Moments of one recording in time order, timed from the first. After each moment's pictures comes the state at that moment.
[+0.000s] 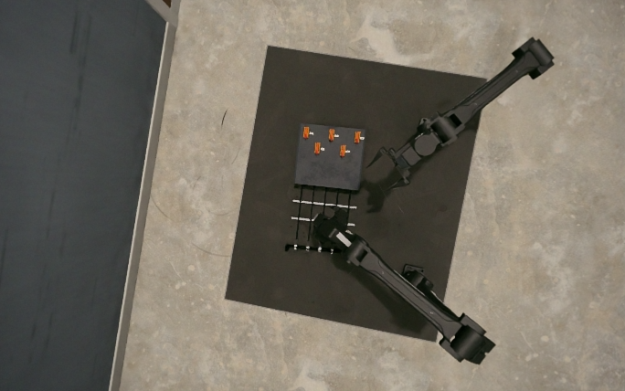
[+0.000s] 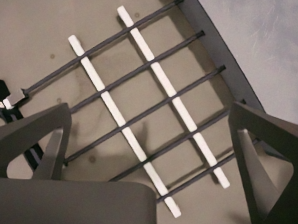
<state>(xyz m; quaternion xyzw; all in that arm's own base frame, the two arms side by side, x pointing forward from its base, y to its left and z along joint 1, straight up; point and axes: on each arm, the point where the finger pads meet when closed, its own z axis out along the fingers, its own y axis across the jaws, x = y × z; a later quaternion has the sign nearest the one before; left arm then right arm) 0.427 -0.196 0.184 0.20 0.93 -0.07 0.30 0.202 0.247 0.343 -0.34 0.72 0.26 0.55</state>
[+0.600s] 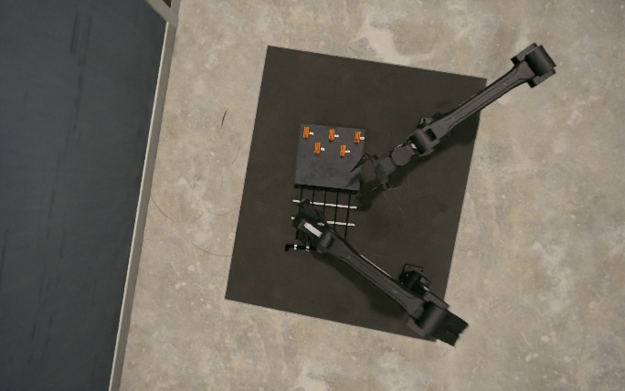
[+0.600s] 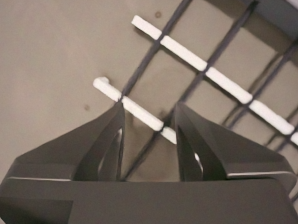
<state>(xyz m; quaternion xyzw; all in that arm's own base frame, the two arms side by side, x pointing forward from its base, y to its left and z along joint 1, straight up) 0.500 -0.186 0.121 0.43 0.88 0.00 0.22 0.250 0.270 0.257 -0.33 0.74 0.23 0.53</state>
